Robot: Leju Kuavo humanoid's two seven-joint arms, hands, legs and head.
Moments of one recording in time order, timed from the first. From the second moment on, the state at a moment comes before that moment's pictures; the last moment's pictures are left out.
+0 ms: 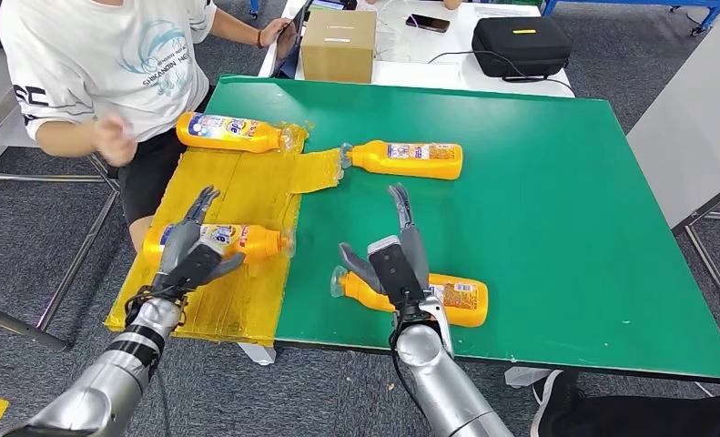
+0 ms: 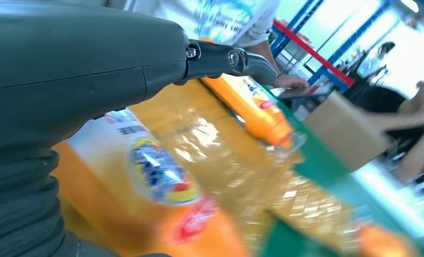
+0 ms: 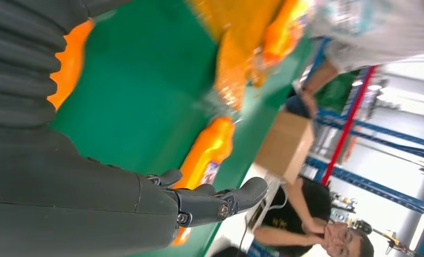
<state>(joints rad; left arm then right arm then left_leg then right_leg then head) -0.47 0.06 -0.14 -0.63 -0.40 0.30 -0.70 -0.36 0.24 0.43 -0.99 0.41 -0.44 -0.40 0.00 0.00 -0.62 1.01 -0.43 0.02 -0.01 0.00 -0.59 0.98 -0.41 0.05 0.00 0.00</state>
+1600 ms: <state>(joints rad) -0.32 -0.13 0.04 -0.95 -0.18 -0.10 -0.69 -0.31 -0.06 0.34 -1.02 0.92 -0.01 -0.06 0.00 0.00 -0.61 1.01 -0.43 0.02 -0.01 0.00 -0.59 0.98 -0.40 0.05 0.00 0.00</state>
